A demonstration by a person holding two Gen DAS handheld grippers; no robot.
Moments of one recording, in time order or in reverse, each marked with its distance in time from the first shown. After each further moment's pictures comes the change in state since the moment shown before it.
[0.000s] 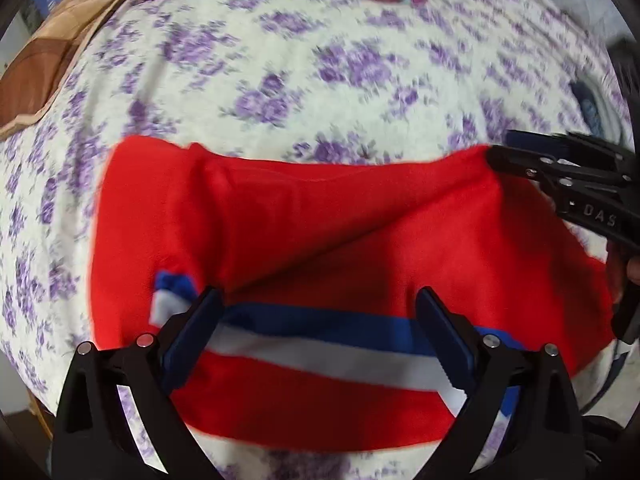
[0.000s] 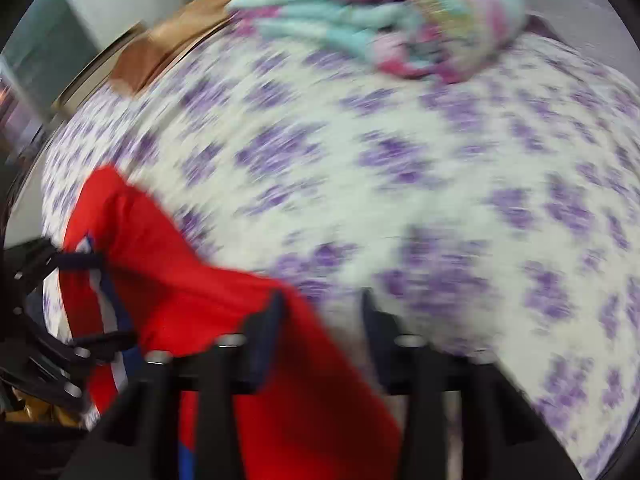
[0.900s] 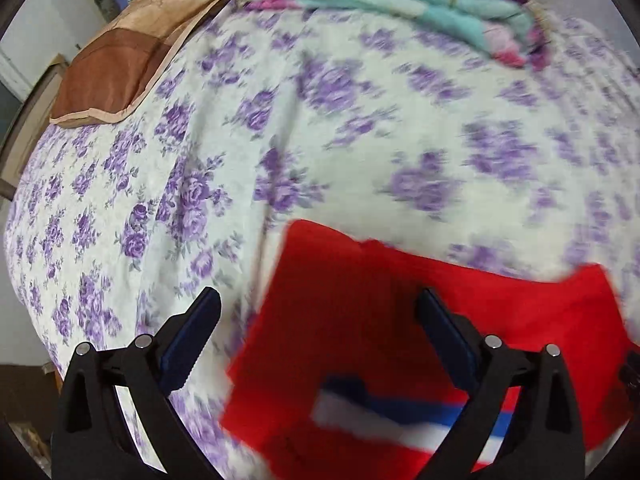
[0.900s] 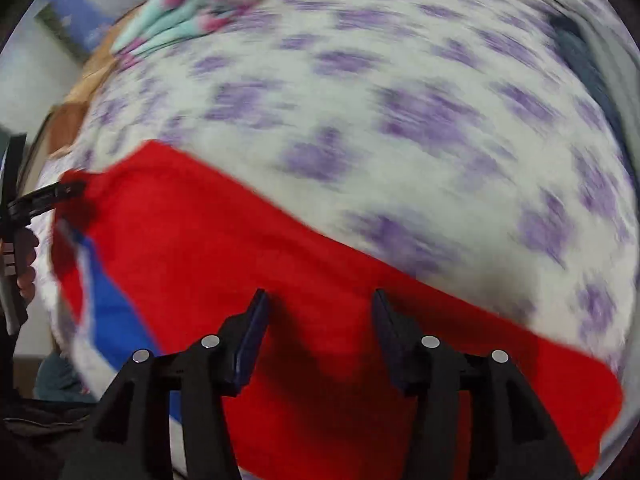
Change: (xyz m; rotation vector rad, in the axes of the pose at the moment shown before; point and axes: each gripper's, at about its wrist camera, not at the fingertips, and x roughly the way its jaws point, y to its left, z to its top) left arm 0.017 0.066 0.049 -0.144 -0.065 0.292; right arm -0.055 -0.091 -0.169 0.450 0.082 -0.061
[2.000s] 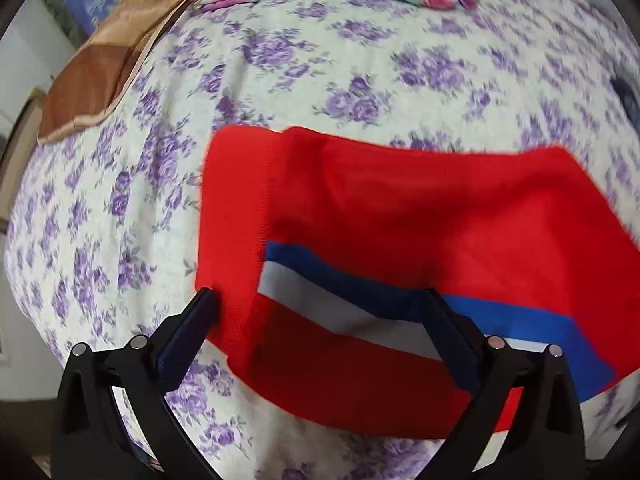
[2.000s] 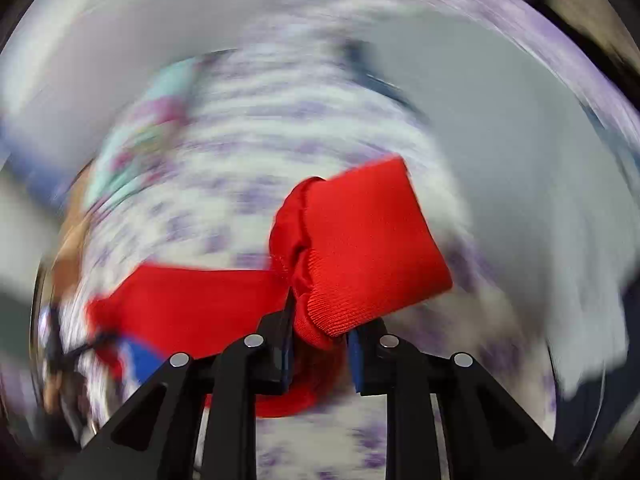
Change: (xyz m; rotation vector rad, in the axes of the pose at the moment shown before) left arm -0.032 -0.022 -0.061 0.132 -0.006 -0.080; right arm -0.134 -0.069 -0.076 0.286 -0.317 0.012
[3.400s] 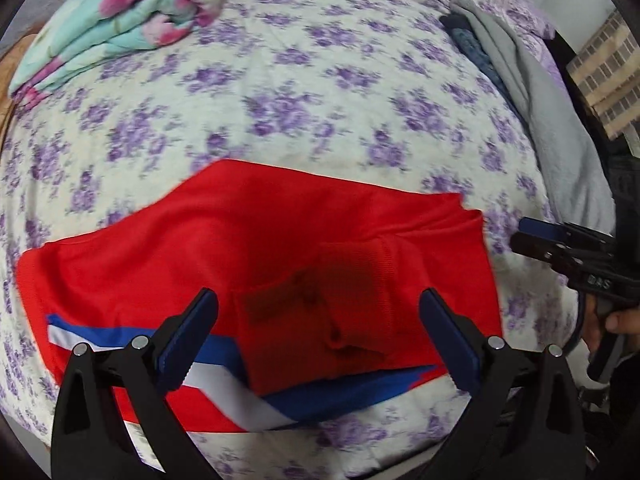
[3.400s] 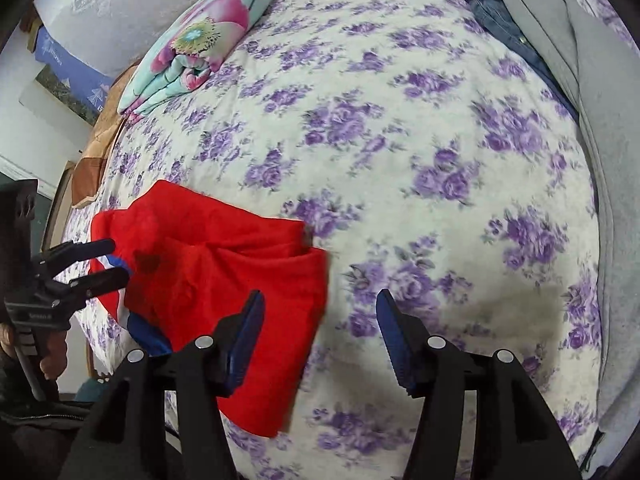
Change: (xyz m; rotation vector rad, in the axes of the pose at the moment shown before) left arm -0.064 -0.179 -0.003 0.345 0.034 -0.376; right arm 0.103 0.014 0.017 -0.158 0.256 0.116
